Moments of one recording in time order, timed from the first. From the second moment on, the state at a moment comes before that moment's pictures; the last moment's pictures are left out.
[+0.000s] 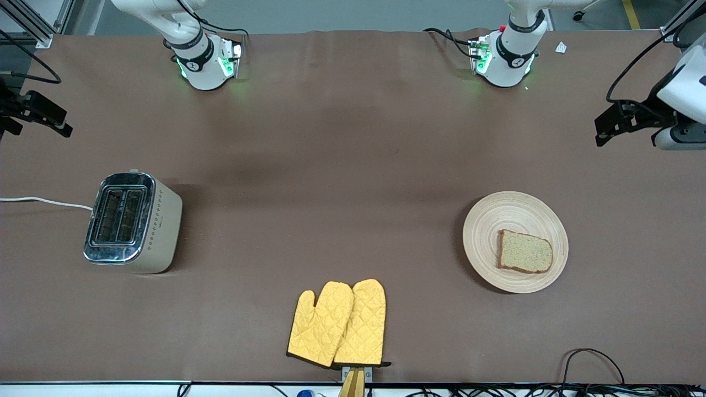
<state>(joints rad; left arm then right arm) -0.04 0.00 -0.09 -1.49 0.06 1.49 -0.08 0.06 -0.10 -0.12 -1.62 -0.01 1.55 0.01</state>
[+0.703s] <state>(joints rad) -0.02 -0.09 -0.09 -1.59 0.00 1.51 -0.08 0.06 -0.10 -0.11 -1.62 -0.01 1.54 0.01</state>
